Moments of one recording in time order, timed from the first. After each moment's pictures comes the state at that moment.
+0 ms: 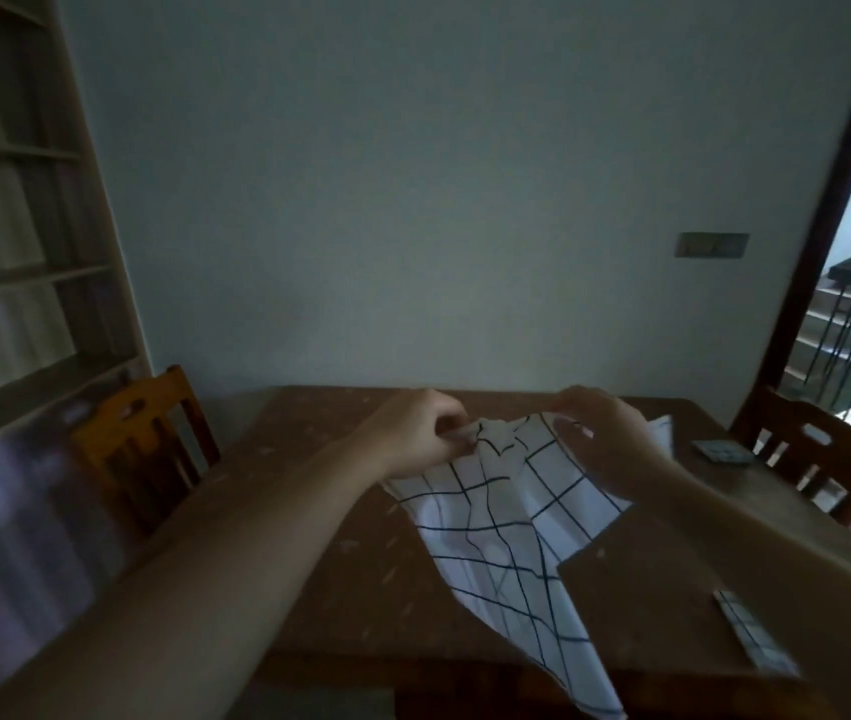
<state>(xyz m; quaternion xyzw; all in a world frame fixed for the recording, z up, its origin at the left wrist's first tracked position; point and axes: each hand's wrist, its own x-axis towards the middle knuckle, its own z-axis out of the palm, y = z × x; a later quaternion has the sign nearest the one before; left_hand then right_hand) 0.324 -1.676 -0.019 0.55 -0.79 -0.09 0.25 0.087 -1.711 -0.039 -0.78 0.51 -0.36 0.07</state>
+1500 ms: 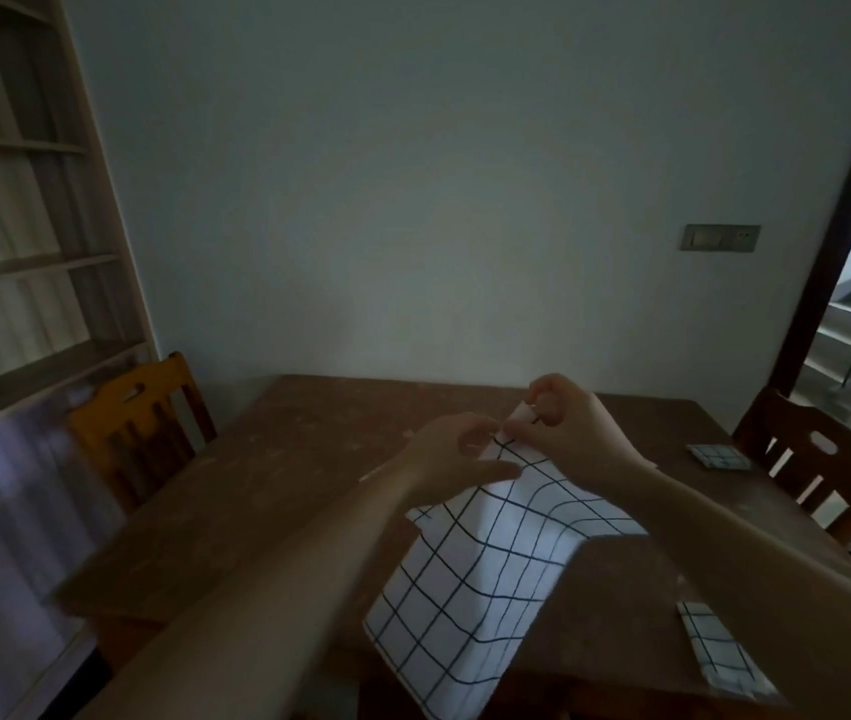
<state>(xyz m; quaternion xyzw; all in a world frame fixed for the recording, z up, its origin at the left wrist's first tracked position) 0.203 -1.703 -0.049 0.57 -0.72 -0.26 0.30 0.028 -1.738 -0.030 -0.75 0.43 -0.41 0.29</state>
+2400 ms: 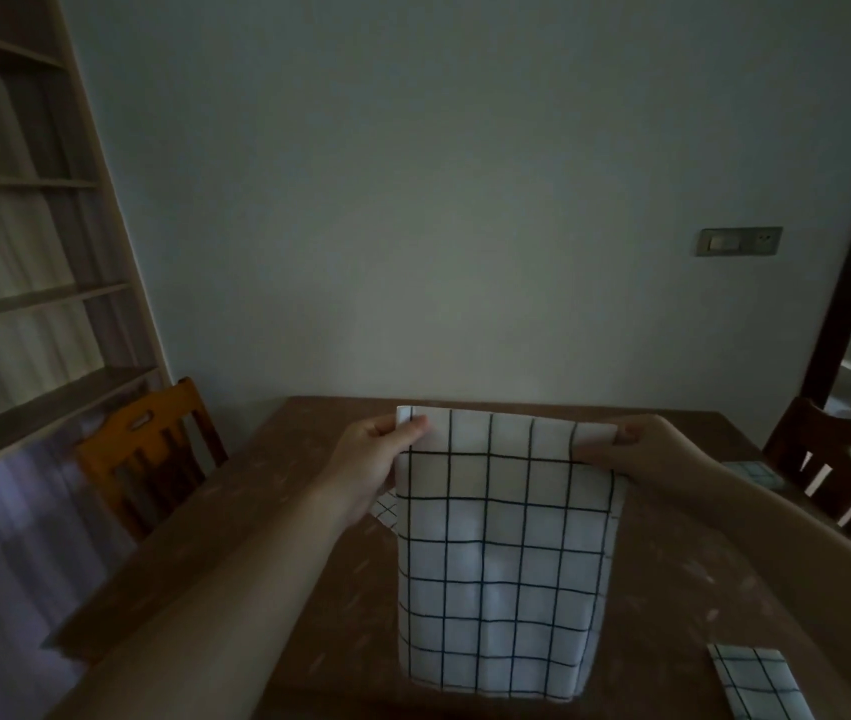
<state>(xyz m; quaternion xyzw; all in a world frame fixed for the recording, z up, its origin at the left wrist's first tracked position) 0.244 -1.726 -0.038 0.52 -0.45 -0.45 0.57 -0.039 -1.804 -0.033 -0.74 0.44 -0.36 0.36</state>
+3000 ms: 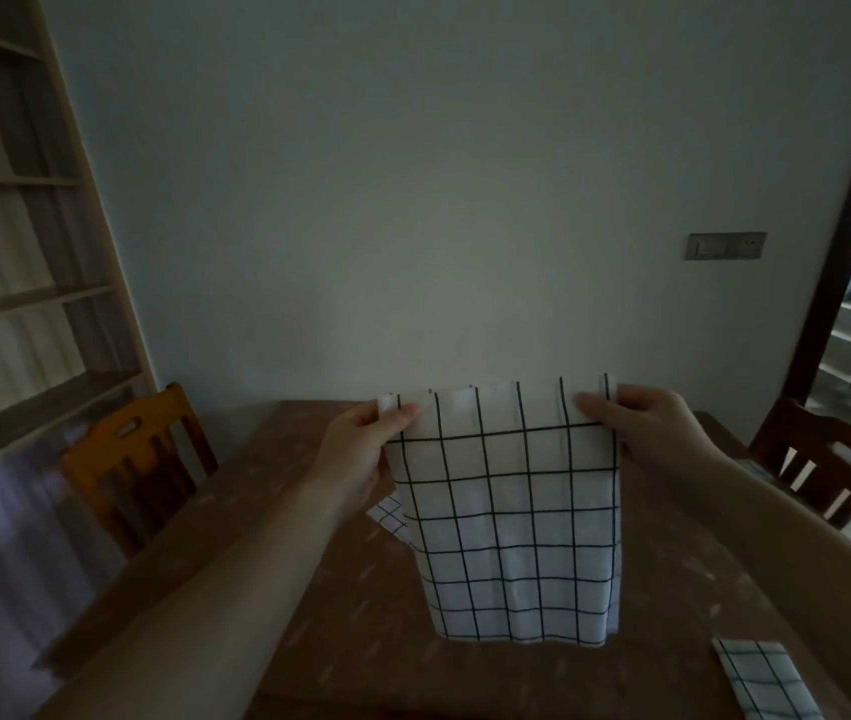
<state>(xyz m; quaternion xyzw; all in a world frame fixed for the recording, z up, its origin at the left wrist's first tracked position) 0.274 -1.723 -0.025 0.46 -0.38 -0.47 0.65 0.001 -1.772 -0.003 -0.64 0.41 -0.50 0.41</state>
